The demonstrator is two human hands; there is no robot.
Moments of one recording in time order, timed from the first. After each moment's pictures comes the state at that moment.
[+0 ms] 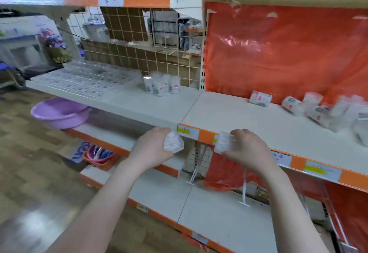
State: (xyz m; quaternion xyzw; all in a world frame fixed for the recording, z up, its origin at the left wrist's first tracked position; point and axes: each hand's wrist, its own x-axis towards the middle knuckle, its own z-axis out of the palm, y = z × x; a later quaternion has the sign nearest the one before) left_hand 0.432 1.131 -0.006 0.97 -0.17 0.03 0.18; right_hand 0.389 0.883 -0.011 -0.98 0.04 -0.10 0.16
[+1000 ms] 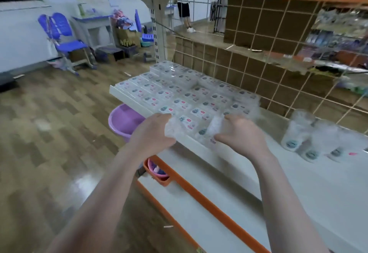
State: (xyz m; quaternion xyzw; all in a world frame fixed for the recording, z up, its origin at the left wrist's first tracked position) left_hand 0.739 1.515 0.002 0.98 0.00 0.07 0.21; right_hand 0.776 1.287 0.005 -0.97 -0.09 -0.06 0.21
